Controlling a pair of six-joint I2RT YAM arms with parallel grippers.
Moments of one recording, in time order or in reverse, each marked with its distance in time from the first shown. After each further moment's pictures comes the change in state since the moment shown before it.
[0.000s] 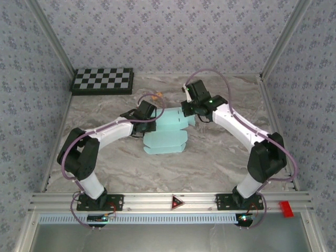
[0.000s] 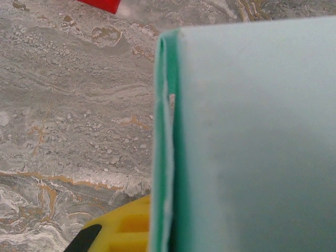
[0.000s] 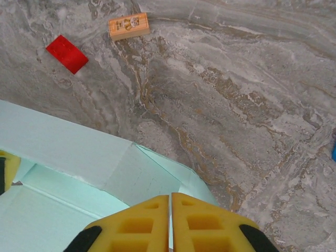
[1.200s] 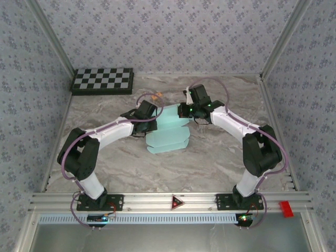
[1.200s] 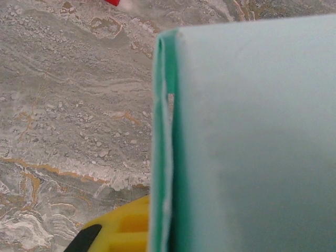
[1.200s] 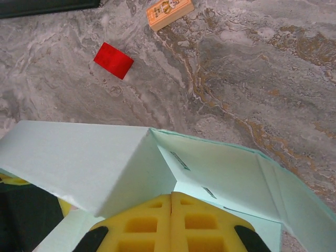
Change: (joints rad) left arm -0.009 0.000 0.008 -0.003 0.011 -0.114; right arm -0.060 0.070 -0.144 0.276 -0.313 0.260
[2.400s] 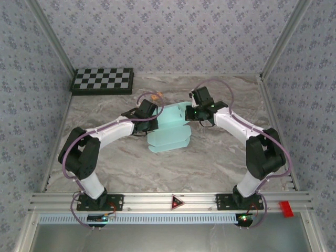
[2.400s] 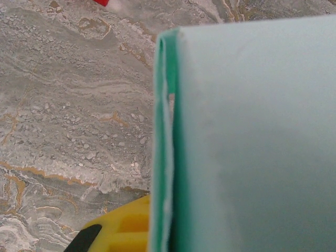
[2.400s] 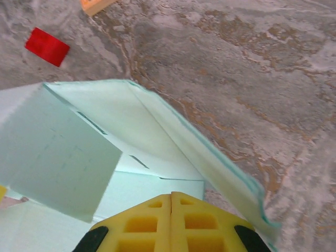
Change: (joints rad) left arm 0.000 0.012 0.018 0.003 0.018 -0.013; right arm -0.010 -0.047 -0.018 -0.143 0.179 -0.060
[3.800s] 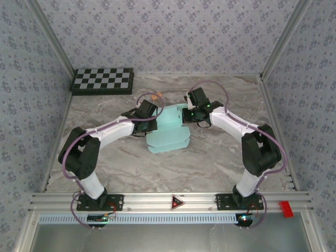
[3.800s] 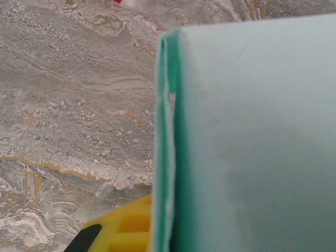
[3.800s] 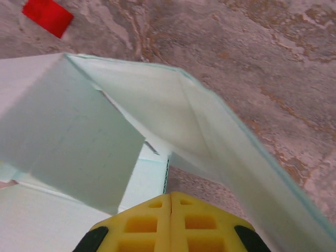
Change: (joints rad) left arm 0.000 0.000 0.000 -0.026 -0.024 0.012; right arm 0.019 0.054 0.016 0.006 -0.064 -0.051
